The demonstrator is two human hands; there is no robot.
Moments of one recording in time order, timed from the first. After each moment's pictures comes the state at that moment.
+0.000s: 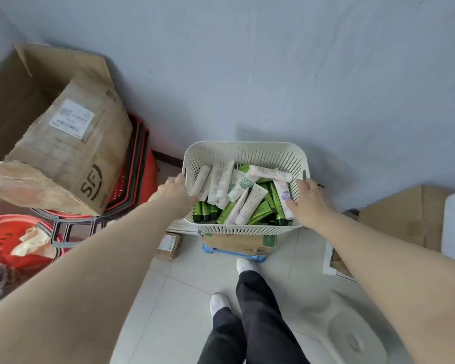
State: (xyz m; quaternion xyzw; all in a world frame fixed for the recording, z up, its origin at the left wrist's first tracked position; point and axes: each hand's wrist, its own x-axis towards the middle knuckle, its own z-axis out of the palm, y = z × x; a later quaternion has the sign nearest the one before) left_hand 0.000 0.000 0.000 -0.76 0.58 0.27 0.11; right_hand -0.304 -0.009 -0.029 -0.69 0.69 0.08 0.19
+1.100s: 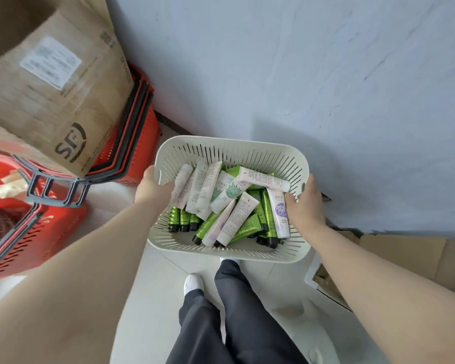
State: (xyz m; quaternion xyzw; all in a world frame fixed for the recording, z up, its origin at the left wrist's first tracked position) left_hand -0.005 -0.021 -0.073 -0.87 0.23 0.39 -0.21; right_hand -0.308 -0.080 -0.091 -0.58 0.74 -0.10 0.33
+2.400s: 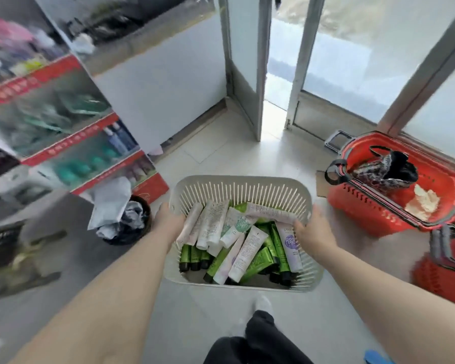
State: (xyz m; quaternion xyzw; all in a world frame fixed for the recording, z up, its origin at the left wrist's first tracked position) left_hand -0.075 0.785 0.034 -0.74 -0.51 0.03 -0.44; right_hand 0.057 0.497 0.008 -0.92 0.01 0.20 0.32
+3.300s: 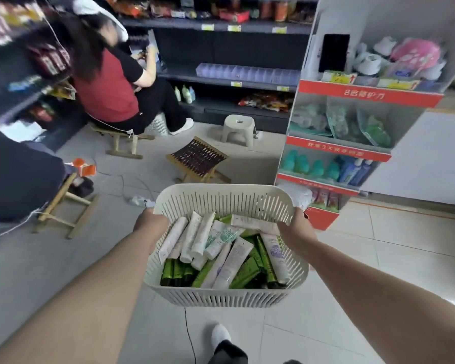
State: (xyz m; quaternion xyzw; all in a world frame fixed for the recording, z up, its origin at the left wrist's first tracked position) left_hand -0.516 1.028 0.047 -0.35 -0.83 -0.24 -0.36; right_hand -0.198 0.996 0.048 -0.80 -0.48 0.32 0.16
